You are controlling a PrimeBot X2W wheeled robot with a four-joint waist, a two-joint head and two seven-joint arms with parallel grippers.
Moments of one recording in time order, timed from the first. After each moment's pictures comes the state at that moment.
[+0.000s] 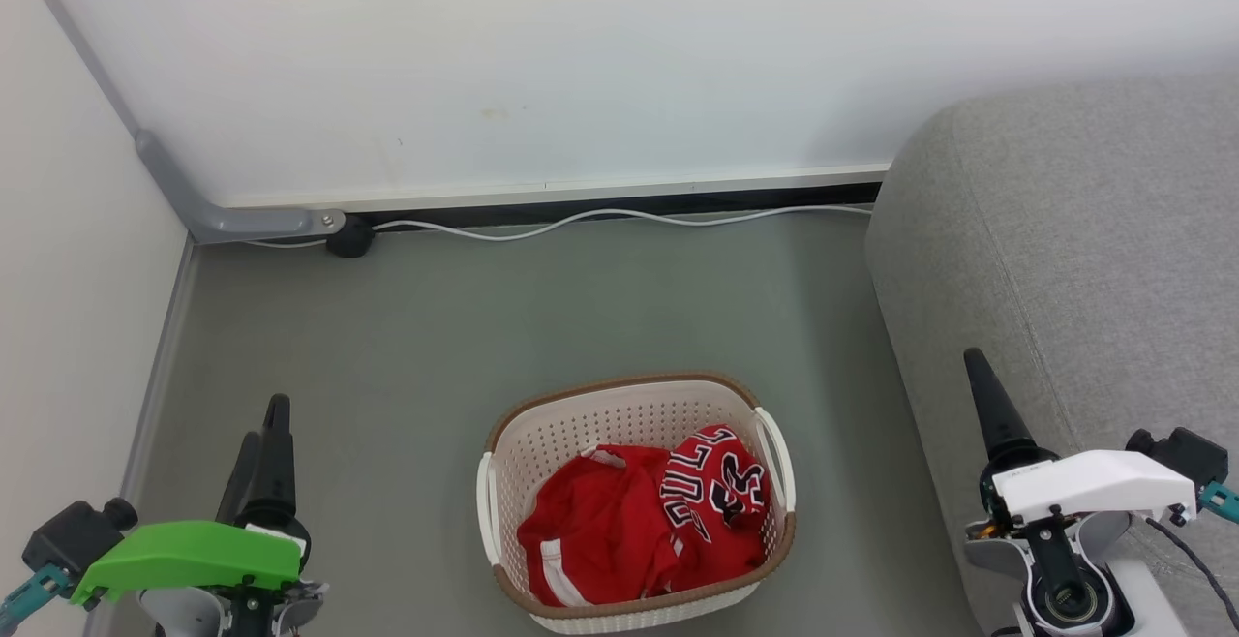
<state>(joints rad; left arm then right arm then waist) 0.00 0.04 0.00 0.18 -1.12 -0.08 -0.03 -0.01 -0.04 0.05 0.27 1.16 0.08 -0.04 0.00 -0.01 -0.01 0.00</state>
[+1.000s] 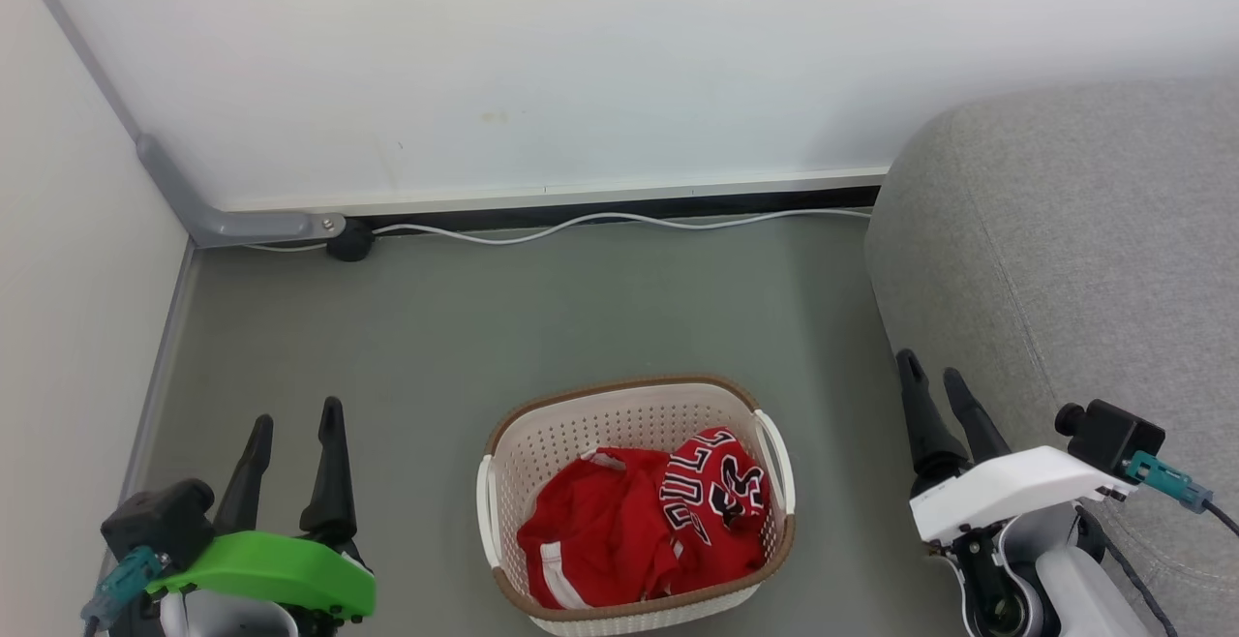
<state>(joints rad) 0.05 0.07 -0.11 0.07 -0.58 -0.01 -0.13 -0.01 -0.04 0.19 0.23 0.76 0.01 -0.13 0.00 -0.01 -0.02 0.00</state>
